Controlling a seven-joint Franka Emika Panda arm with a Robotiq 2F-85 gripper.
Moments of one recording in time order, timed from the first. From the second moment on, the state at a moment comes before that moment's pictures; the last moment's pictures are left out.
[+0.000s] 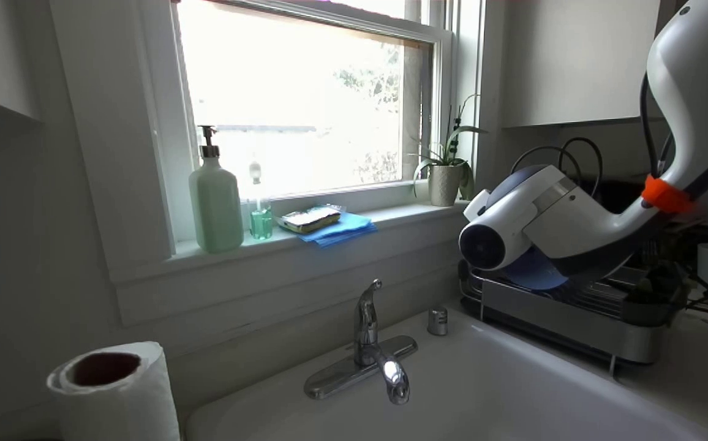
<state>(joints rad) -0.09 0.35 -0.10 -2.04 -1.69 1.79 0.71</state>
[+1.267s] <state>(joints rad) -0.09 0.36 -0.08 -2.01 -1.58 1.79 0.68</state>
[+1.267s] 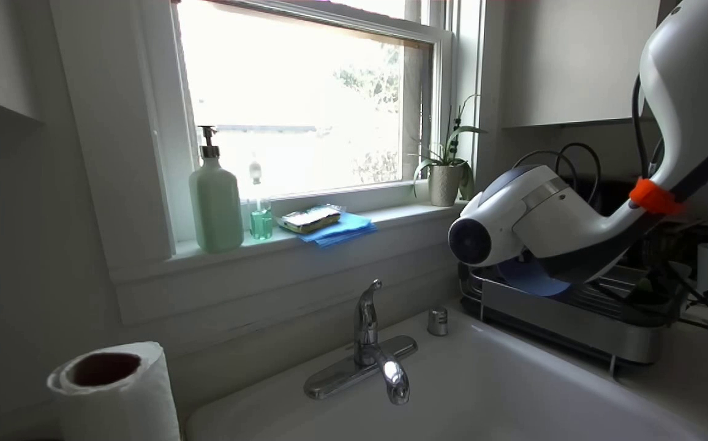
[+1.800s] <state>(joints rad) -0.09 0.39 -0.08 -2.01 -1.58 1.79 0.68</state>
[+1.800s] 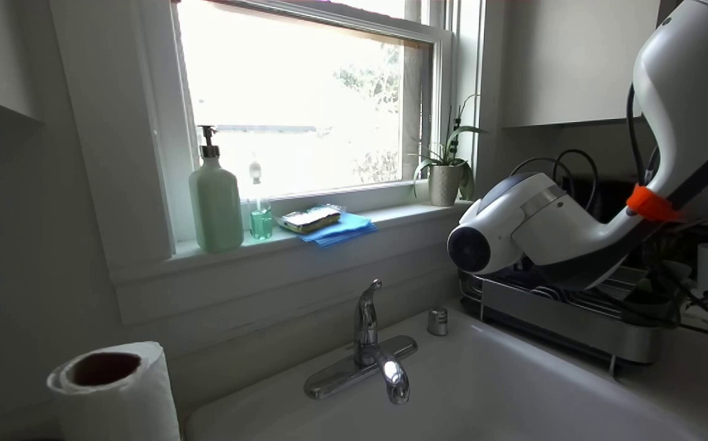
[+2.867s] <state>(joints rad) -0.29 0.43 -0.12 -1.78 -1.28 2.03 0.23</state>
